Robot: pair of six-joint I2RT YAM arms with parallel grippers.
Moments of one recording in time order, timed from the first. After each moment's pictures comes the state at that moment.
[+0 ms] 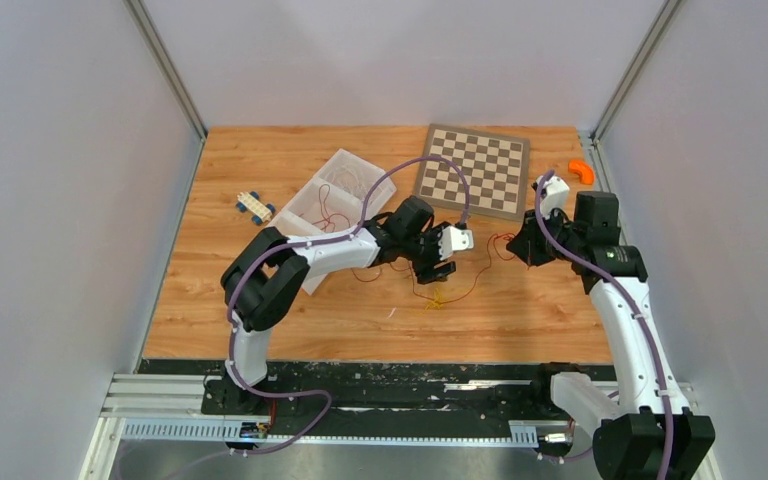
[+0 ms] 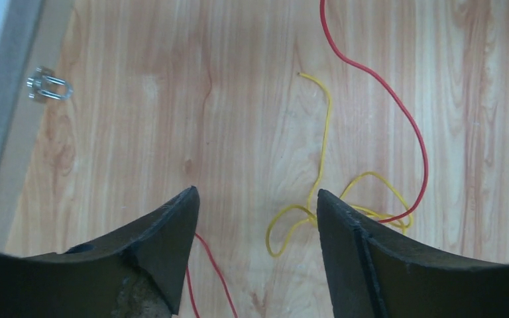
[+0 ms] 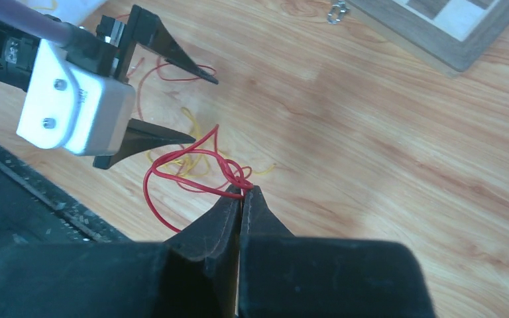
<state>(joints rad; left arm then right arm) -0.86 1.92 1.28 -0.07 0.46 0.51 -0.01 0.99 0.96 -0.70 -0.55 -0.11</state>
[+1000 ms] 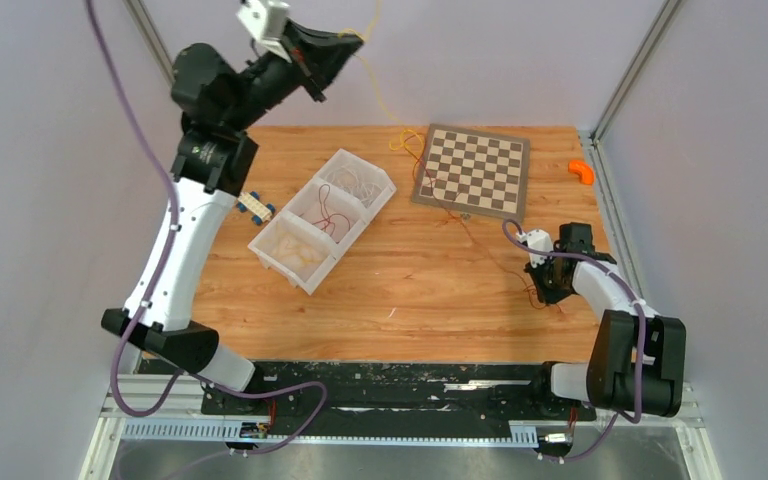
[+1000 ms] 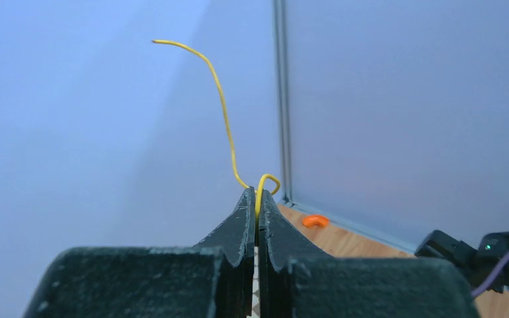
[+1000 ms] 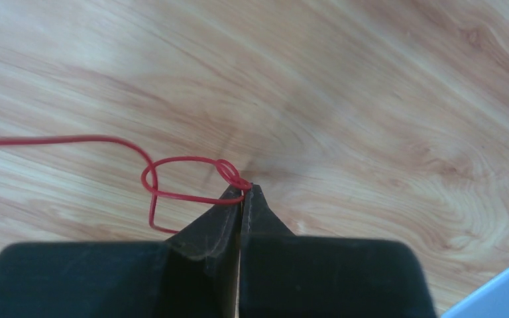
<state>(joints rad) -0.46 1.54 1.97 -0.06 0.58 -0.09 -0.13 1.31 0.67 -0.59 -0.18 -0.59</state>
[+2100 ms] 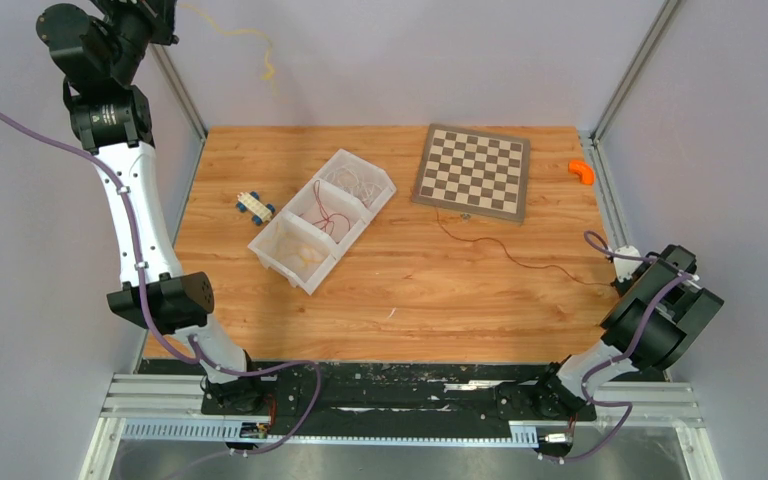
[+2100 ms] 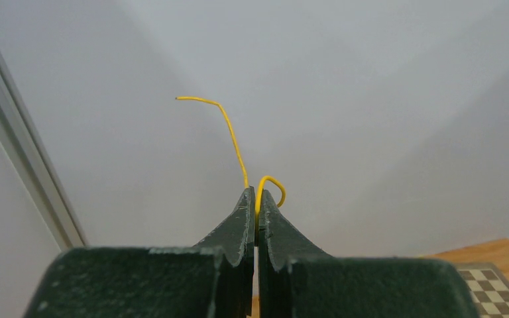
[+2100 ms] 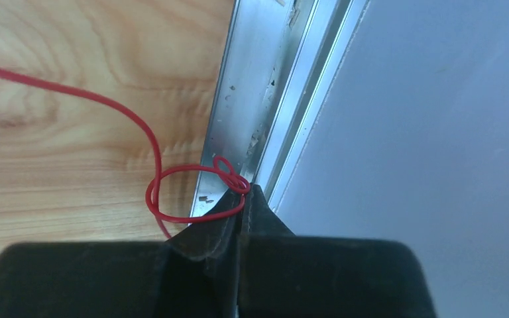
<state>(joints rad) 0.27 1.74 2.31 -0.19 0.49 -0.20 -0.80 1.62 0.77 -0.30 -0.01 -1.10</state>
